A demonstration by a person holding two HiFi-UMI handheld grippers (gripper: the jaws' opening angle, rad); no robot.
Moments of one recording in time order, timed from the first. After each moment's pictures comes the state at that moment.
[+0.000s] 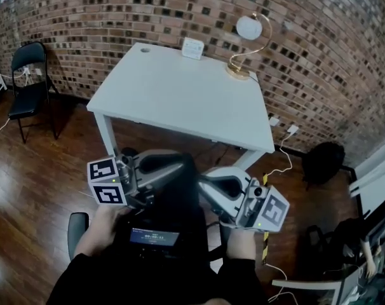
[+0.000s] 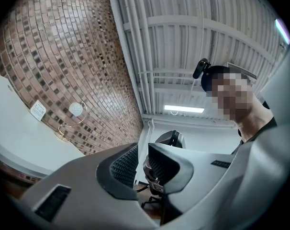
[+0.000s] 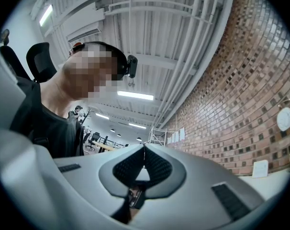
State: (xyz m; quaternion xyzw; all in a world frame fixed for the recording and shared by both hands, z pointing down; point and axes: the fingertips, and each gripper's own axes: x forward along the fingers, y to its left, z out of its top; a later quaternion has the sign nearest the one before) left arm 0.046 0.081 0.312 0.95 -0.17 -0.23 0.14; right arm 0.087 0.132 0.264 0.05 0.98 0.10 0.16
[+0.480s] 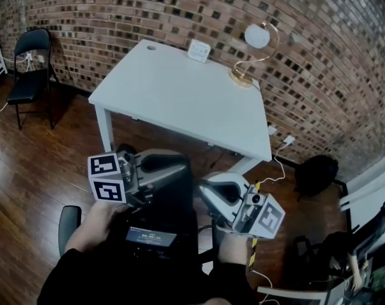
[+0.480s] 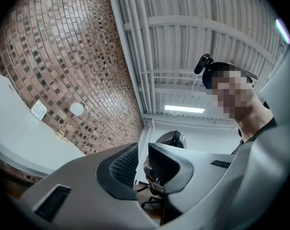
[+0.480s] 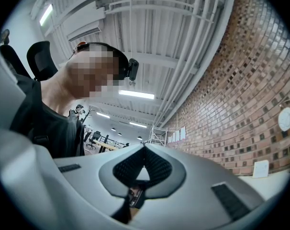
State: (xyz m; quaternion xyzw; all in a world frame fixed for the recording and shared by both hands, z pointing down) left arm 0.047 0.080 0.312 0.95 -0.17 -0.23 0.15; right arm 0.085 0.132 0.265 0.05 0.98 0.10 0.15
